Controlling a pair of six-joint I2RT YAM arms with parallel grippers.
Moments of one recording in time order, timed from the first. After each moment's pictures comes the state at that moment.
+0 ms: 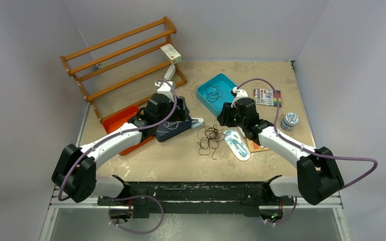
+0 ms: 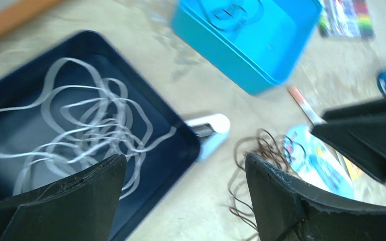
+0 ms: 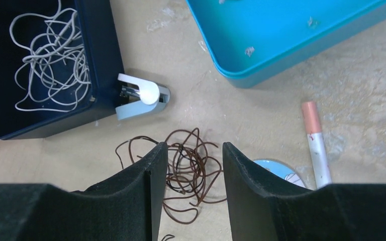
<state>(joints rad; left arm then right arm) -0.59 1.33 0.86 -0.02 -0.15 -0.46 0.46 1.32 0.74 -0.01 -0.01 0.39</state>
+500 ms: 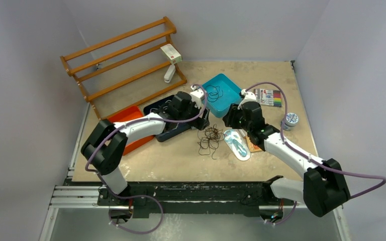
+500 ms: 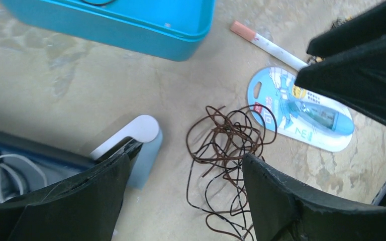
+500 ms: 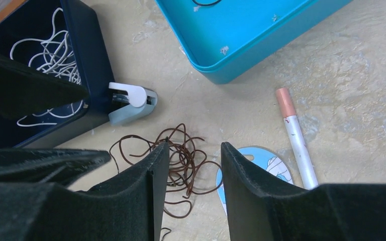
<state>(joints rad) -0.70 1.68 1.05 0.03 0.16 -0.22 0.44 1.20 0.66 -0.02 0.05 0.46</state>
